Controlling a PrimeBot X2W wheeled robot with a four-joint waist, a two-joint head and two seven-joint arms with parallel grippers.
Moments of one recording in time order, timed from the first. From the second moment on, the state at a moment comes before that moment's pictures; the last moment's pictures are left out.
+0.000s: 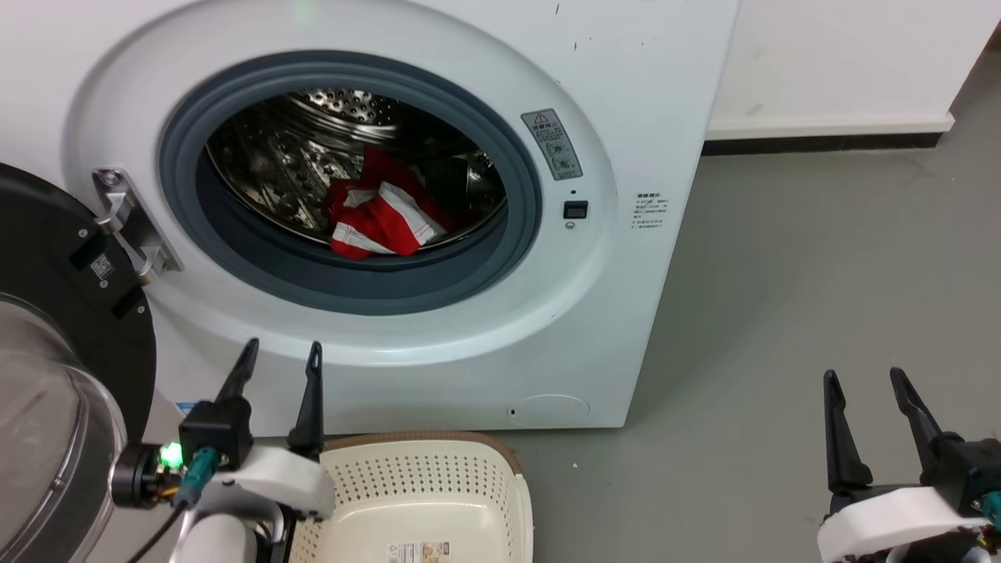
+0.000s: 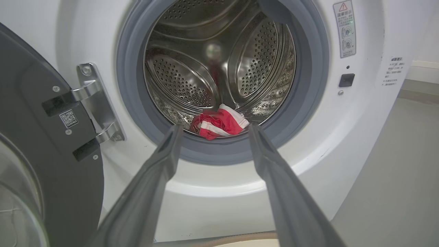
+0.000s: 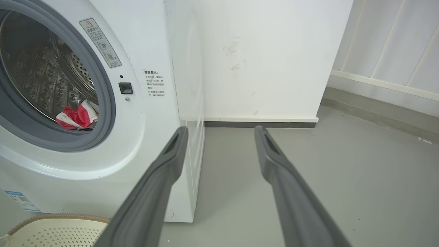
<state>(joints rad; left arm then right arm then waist) -0.16 0.14 -0.02 0.31 -0.07 -0.07 -0.26 0.04 -0.05 -0.12 0.03 0.03 0.13 -0.15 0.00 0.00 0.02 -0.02</state>
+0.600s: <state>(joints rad) -0.70 0.29 -0.03 0.62 -0.10 -0.12 -0.13 -0.11 -0.05 -0.05 0.08 0.09 0.13 -0.21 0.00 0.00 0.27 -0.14</state>
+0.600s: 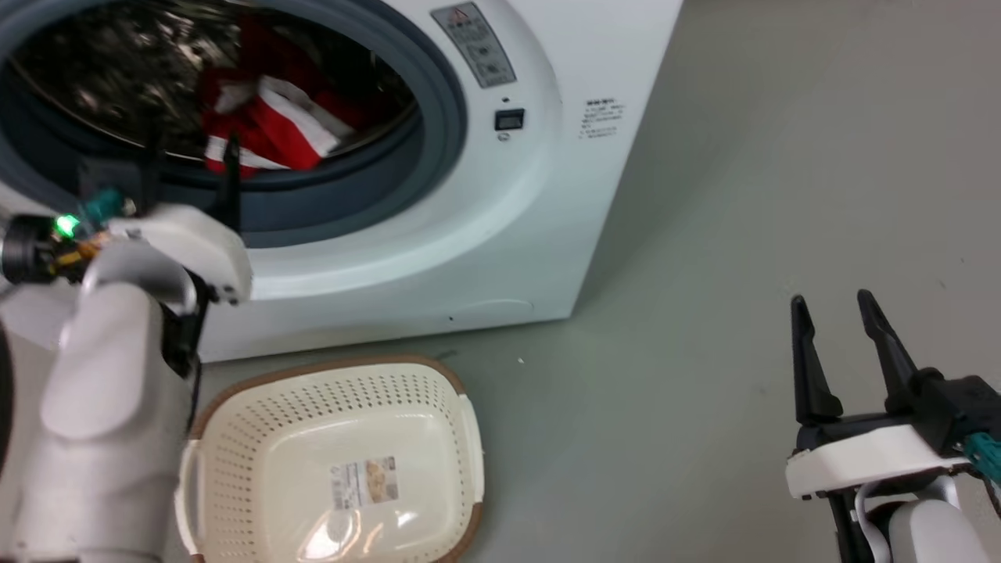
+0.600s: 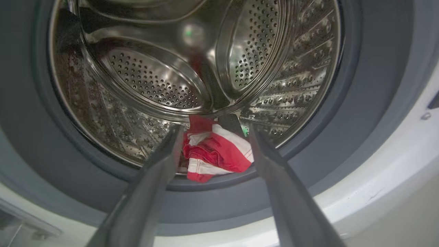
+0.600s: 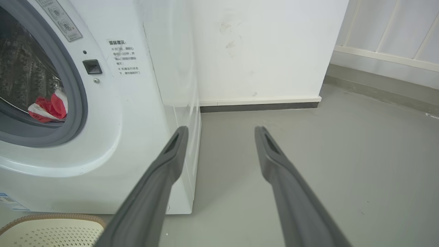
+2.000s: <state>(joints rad) -1.28 0.78 -0.30 0.70 -0.32 -0.03 0.91 -0.30 -0.05 0.10 0.17 0.33 0.13 -0.26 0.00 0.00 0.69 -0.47</state>
